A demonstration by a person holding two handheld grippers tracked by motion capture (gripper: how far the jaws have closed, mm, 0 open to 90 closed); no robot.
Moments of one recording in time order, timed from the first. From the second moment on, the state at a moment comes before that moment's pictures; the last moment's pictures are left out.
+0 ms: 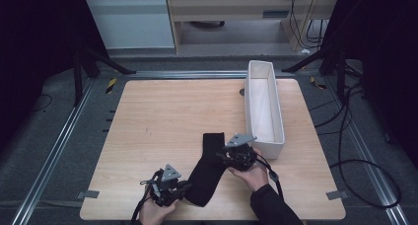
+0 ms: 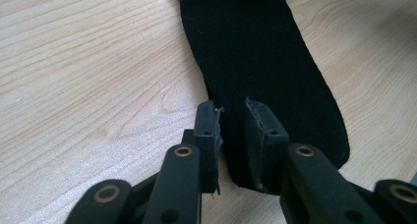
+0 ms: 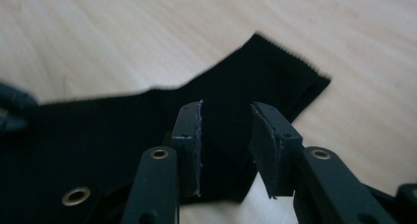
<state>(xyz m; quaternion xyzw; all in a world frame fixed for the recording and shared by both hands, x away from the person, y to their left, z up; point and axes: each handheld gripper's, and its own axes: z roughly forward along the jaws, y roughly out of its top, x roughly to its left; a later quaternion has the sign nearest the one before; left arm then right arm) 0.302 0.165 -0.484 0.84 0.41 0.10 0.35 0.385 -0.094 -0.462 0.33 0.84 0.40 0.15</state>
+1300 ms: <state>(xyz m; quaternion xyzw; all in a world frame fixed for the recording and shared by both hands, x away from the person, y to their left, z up) 0.307 0.162 -0.481 0.83 0.41 0.07 0.37 0.374 -0.108 -0.485 0.32 0.86 0.38 0.12</state>
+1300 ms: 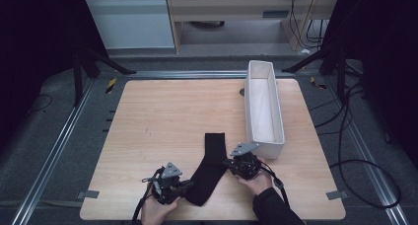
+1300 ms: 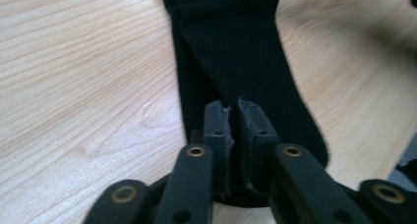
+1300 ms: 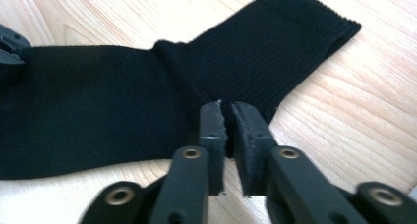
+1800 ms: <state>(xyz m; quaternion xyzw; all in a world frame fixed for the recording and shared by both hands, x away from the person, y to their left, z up) 0.305 0.172 -0.473 0.83 0.41 0.08 0.36 0.360 -0.094 -0.484 0.29 0.86 0.41 0.13</state>
